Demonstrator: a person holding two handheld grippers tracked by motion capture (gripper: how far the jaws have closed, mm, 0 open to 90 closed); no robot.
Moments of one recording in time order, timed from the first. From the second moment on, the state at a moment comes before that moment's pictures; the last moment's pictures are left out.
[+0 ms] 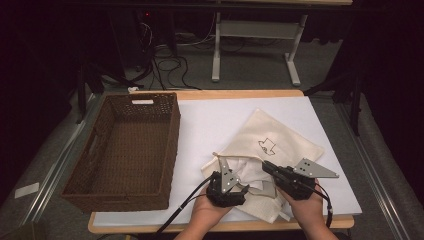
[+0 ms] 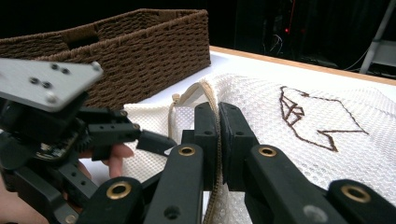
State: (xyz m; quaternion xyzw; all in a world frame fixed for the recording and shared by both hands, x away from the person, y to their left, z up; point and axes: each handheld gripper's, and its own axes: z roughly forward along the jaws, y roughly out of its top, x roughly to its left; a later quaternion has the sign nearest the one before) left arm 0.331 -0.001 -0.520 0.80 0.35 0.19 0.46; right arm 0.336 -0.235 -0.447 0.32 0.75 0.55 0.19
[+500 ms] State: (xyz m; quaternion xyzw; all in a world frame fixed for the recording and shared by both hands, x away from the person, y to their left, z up) left arm 0.345 -0.014 -0.522 0.82 0.36 0.16 0.41; right arm 0.336 -0.234 -0.448 0.32 0.75 0.55 0.18
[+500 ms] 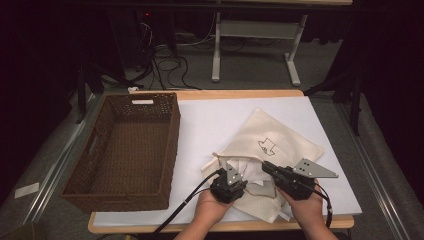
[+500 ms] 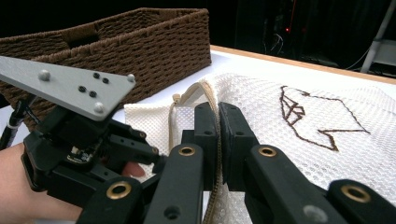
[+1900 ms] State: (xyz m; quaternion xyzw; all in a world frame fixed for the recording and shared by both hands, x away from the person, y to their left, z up) left arm 0.361 -0.046 -0.495 0.74 0.36 0.23 0.52; right arm 0.333 -0.238 -0.446 0.32 0.74 0.56 0.19
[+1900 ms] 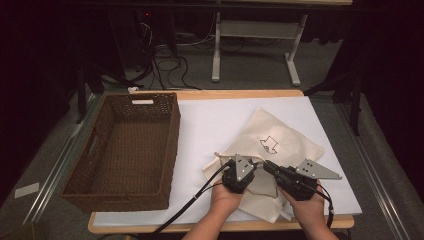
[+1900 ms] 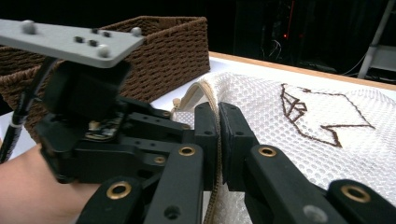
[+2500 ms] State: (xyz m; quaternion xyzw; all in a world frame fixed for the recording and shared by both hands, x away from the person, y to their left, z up) left arm 0.367 -0.059 -0.498 0.74 0.35 0.20 0.54; right arm 0.333 -0.239 -0.446 0.32 0.74 0.56 0.19
